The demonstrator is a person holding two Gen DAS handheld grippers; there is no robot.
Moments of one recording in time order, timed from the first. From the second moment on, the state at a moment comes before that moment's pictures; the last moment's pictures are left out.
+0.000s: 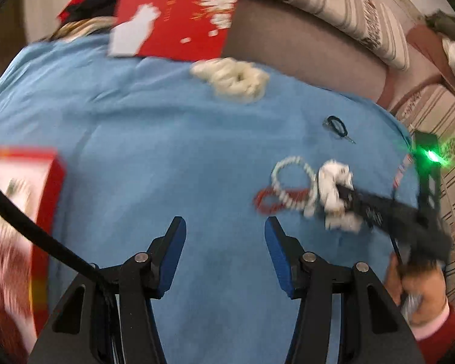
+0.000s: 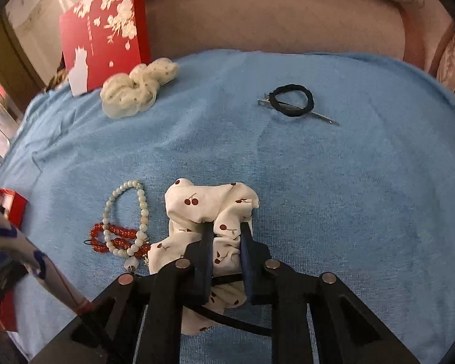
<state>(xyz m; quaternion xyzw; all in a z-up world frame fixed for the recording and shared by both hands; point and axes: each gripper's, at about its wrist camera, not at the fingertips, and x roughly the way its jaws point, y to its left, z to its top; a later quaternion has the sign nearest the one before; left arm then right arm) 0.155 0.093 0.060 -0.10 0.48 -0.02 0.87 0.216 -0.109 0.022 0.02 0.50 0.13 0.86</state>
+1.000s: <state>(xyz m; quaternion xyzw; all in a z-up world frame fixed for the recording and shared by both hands) 0.108 0.088 0.145 -0.08 0.44 -0.11 0.89 0.099 -0.129 0.142 0.07 0.38 0.18 0.90</state>
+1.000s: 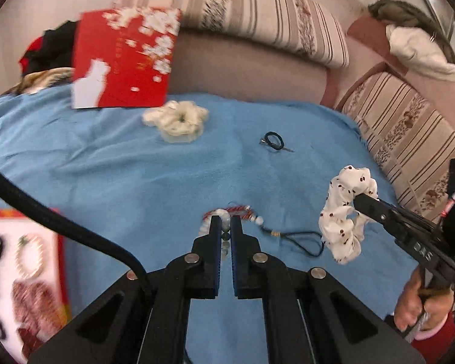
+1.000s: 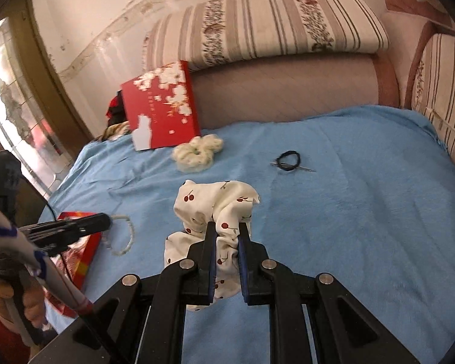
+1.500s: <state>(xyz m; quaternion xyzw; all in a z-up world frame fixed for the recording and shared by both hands) -0.009 0.280 0.145 -0.12 0.46 0.04 0.88 0.040 -0.005 0.142 0.00 0.40 0.27 0.87</state>
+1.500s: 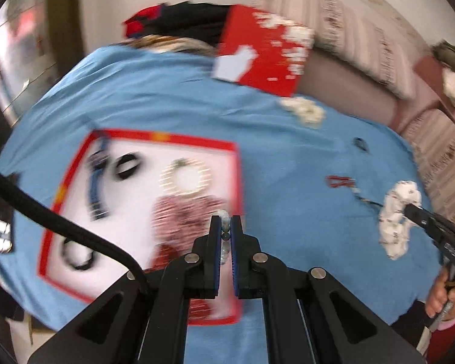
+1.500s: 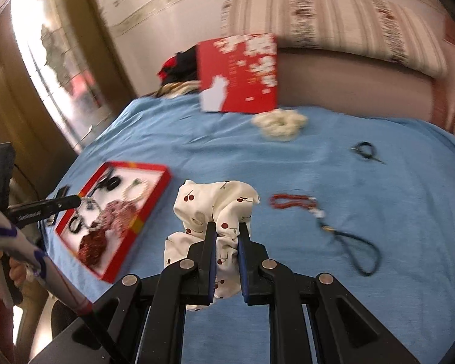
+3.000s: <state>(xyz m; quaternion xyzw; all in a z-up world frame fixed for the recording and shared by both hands) -0.079 0.406 0.095 -0.24 0.42 0.16 0.86 0.086 0.328 0.069 -0.13 0.47 0.37 0.79</state>
